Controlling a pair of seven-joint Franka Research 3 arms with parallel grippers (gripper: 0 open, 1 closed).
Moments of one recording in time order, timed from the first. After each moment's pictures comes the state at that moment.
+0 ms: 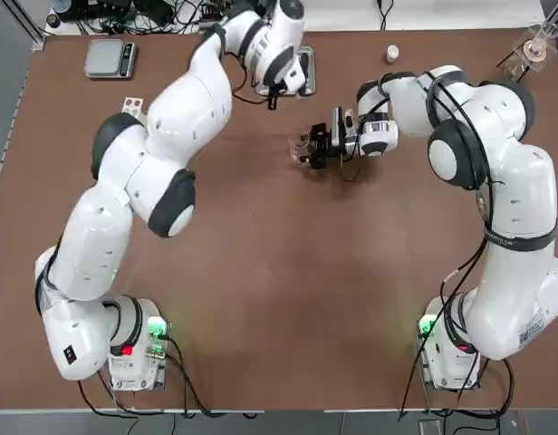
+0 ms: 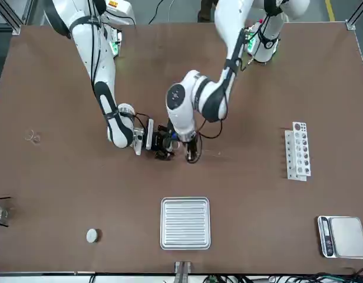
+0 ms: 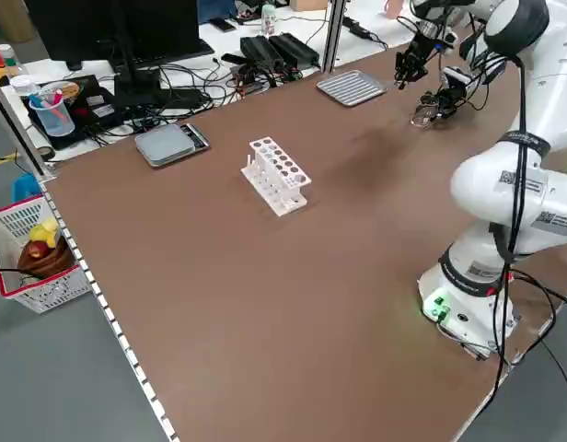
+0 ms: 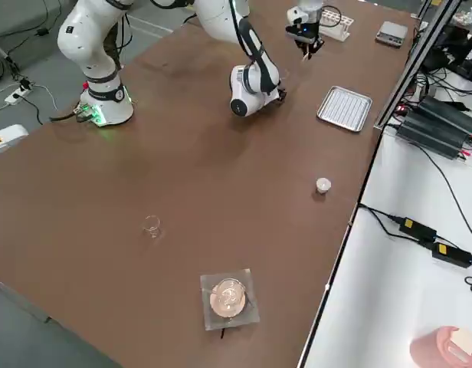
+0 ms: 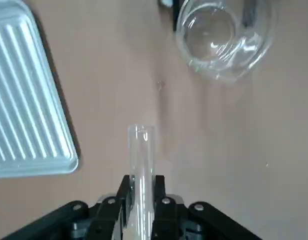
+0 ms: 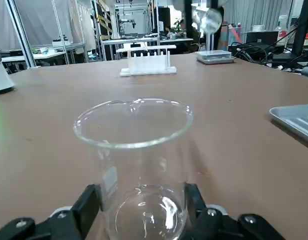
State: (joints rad) left arm -0.98 0.80 0.39 -1.20 -0.10 1.93 1.03; right arm 0.49 0.77 0.00 -1.93 1.97 2.08 -2.68
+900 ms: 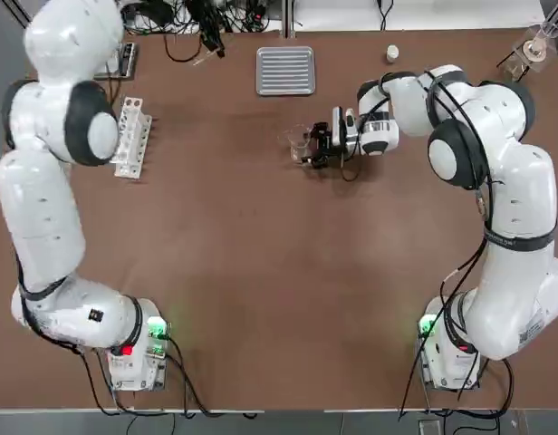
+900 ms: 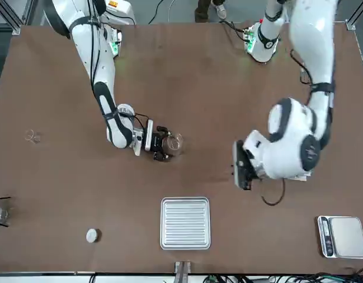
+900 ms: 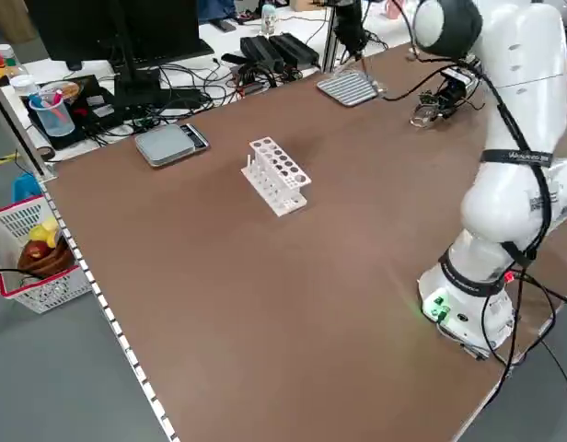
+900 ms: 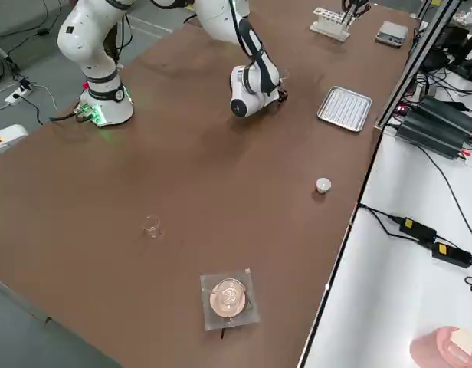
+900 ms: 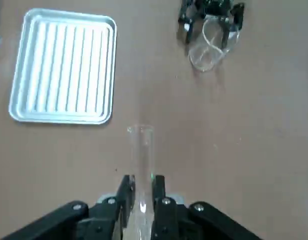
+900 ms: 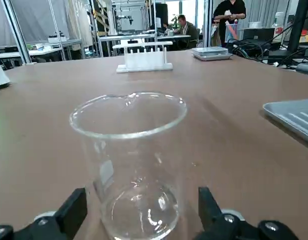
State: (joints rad) left arm -0.07 0.64 -0.24 -1.20 -0.31 1.78 1.34; right arm 0.49 0.77 -0.01 -1.93 1.97 2.09 -2.68
